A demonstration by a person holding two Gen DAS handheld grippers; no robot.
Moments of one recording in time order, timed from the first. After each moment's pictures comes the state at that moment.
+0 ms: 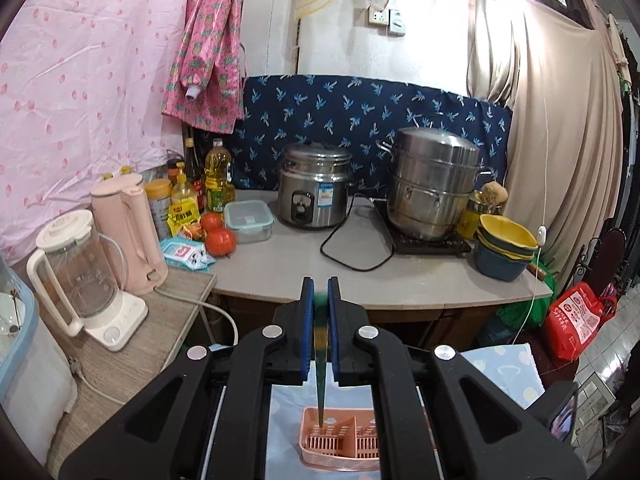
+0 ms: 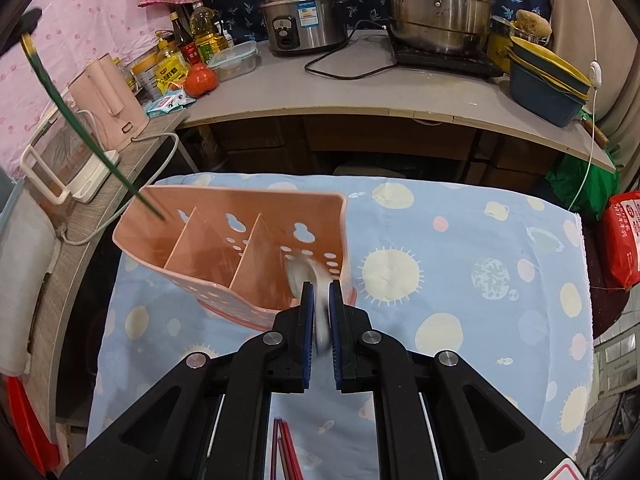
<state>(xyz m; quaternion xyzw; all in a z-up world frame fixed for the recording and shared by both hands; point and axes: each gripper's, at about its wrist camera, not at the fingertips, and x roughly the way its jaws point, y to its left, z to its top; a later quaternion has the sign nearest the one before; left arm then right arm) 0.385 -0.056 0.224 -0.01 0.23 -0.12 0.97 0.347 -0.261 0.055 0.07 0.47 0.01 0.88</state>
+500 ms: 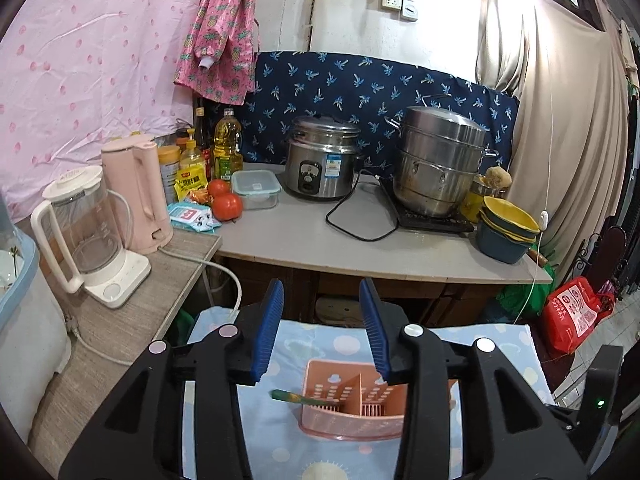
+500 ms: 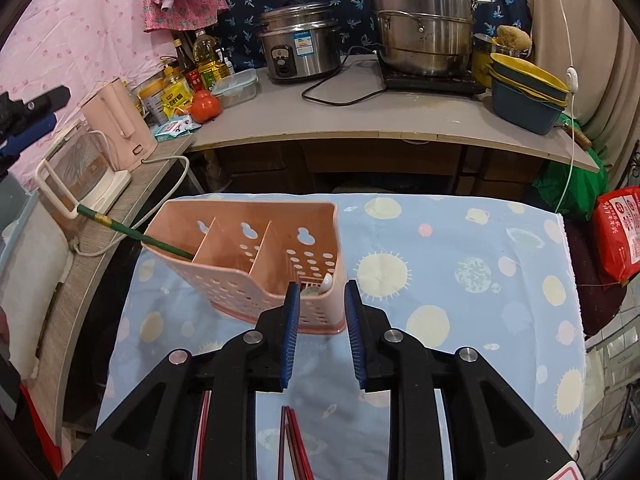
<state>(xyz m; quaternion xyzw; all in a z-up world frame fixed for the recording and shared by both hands) 0.356 -0.040 0.188 -0.03 0.26 -0.11 0.96 0.305 -0.263 0.079 0.08 0.44 0.00 0.90</state>
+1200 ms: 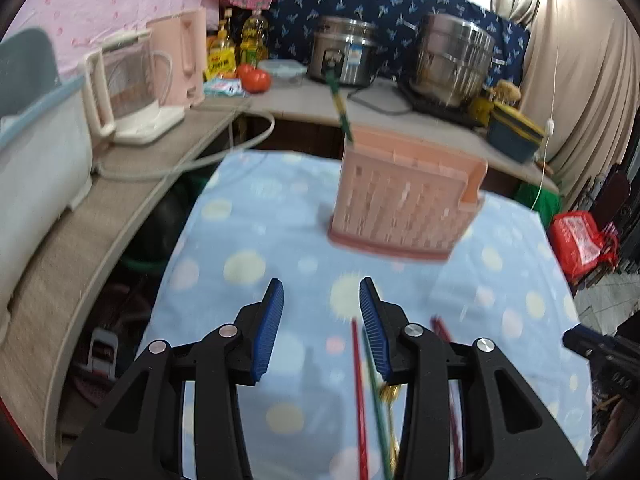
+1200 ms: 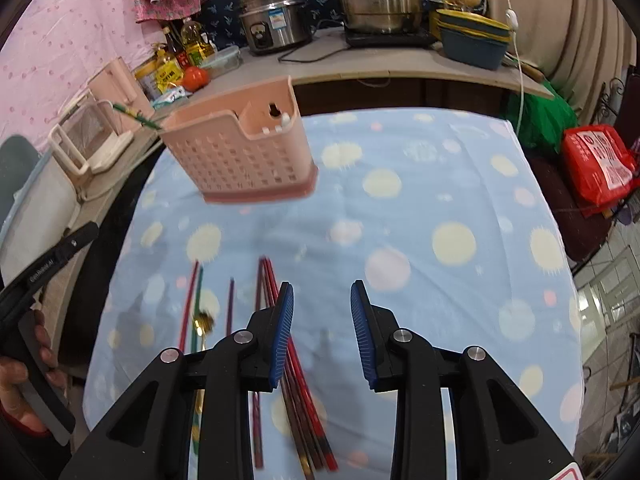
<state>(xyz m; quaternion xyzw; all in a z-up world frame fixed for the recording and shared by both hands) 0.220 0.004 0.052 -0.03 0.39 -0.09 0.91 0.143 -0.276 0.042 0.11 0.47 -0.03 0.88</state>
